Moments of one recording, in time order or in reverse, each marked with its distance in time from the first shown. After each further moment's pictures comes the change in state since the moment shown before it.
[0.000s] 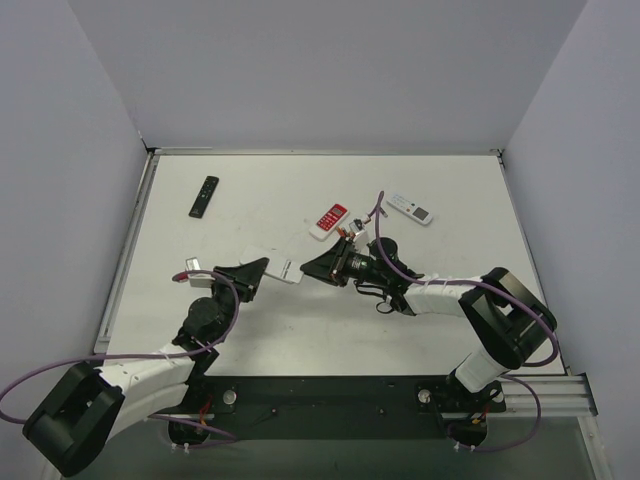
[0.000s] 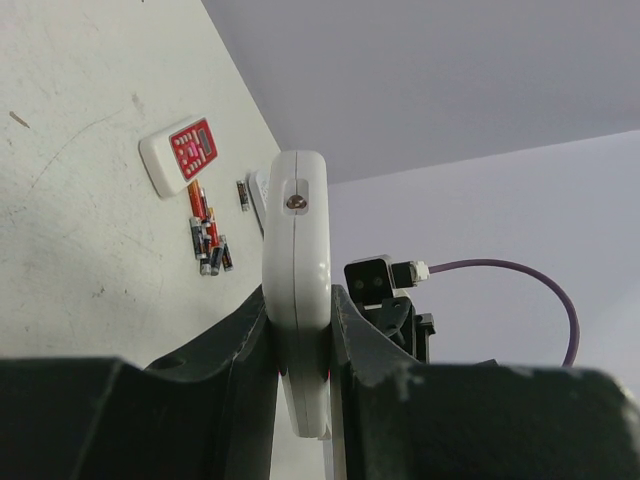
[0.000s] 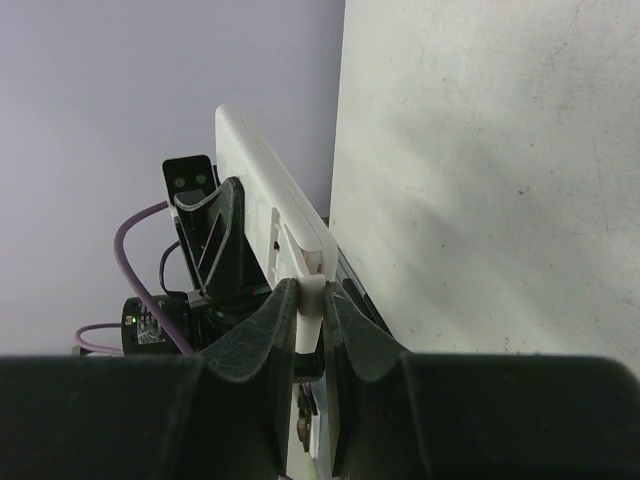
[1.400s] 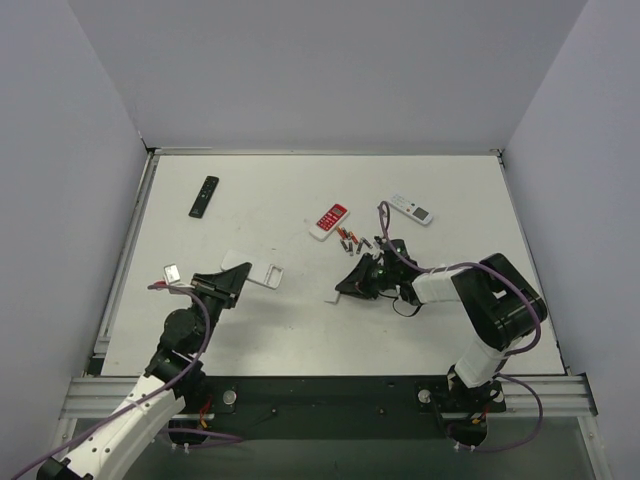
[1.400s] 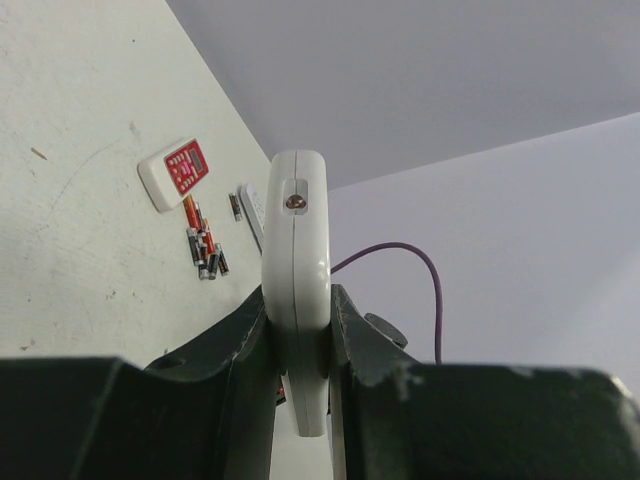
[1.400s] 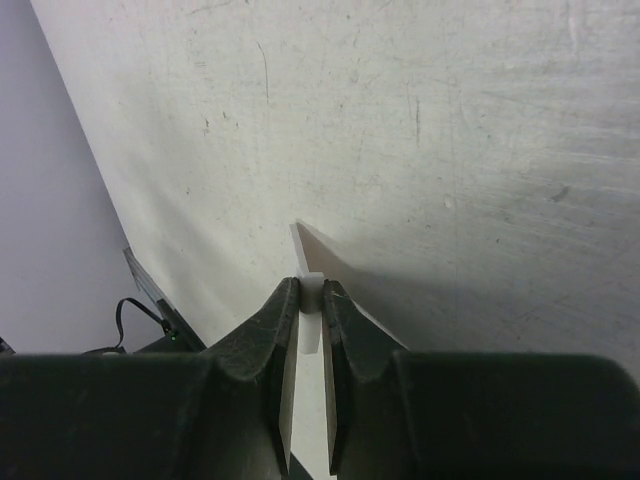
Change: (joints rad) left arm 0.117 -0.639 0.000 -0.592 0.098 0.048; right arm -0.189 0.109 -0.023 -0.406 -0.005 -0.316
